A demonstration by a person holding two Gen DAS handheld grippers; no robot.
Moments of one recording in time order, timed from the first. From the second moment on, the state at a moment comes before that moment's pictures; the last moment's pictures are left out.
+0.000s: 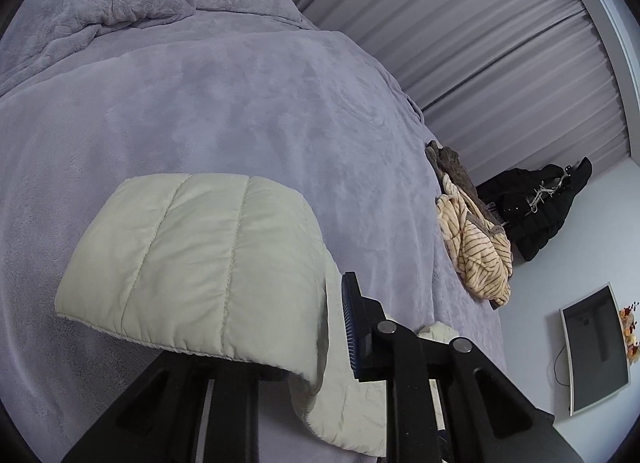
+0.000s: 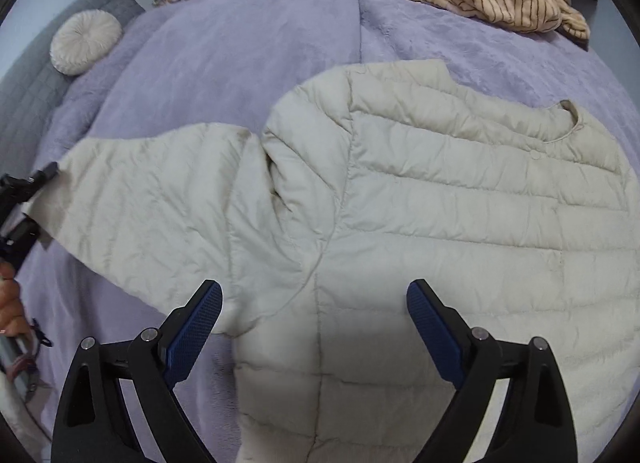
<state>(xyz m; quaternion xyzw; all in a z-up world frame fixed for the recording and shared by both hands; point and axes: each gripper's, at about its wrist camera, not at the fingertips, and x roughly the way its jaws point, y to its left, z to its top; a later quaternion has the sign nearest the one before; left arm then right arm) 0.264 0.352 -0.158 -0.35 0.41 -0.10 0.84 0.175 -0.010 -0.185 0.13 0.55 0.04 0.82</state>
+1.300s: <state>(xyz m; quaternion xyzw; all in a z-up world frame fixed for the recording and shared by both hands) 0.121 -0.082 -0.181 0.17 0.48 -0.29 0.81 0.039 -0.258 -0.199 0.35 0.53 -0.09 0.77</state>
